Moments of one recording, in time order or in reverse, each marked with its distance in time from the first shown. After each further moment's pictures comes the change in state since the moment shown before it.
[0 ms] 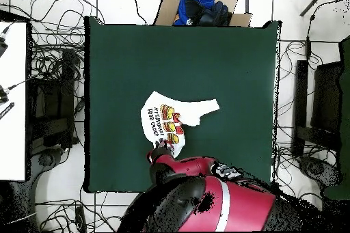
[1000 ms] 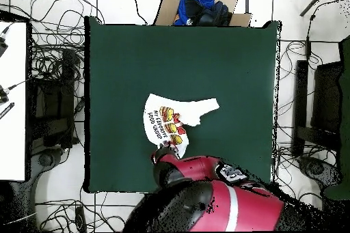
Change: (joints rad) arm -0.027 -0.026 0.001 0.000 0.001 0.104 0.000
